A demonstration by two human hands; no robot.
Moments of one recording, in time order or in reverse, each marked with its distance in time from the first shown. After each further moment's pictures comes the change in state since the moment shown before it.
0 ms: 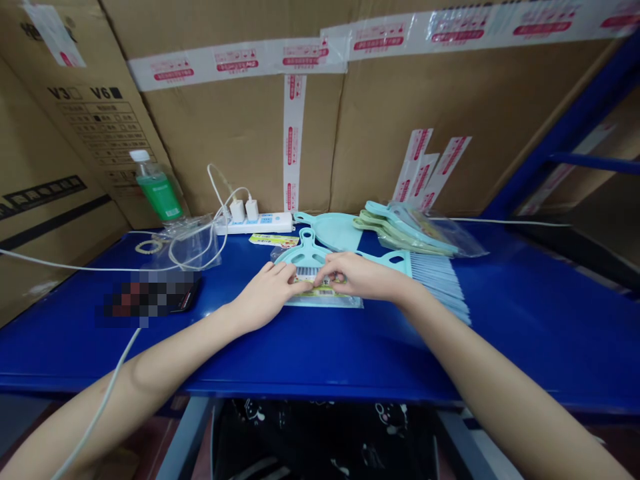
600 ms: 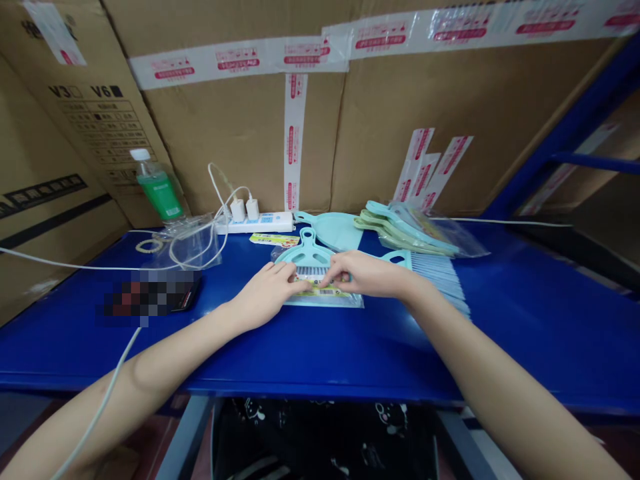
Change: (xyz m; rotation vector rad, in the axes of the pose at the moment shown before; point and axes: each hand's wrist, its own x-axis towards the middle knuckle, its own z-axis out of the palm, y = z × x) left_hand 0.000 0.000 0.001 0.021 0.032 0.011; right_hand -0.004 0.002 -0.007 0.009 -0.069 0.025
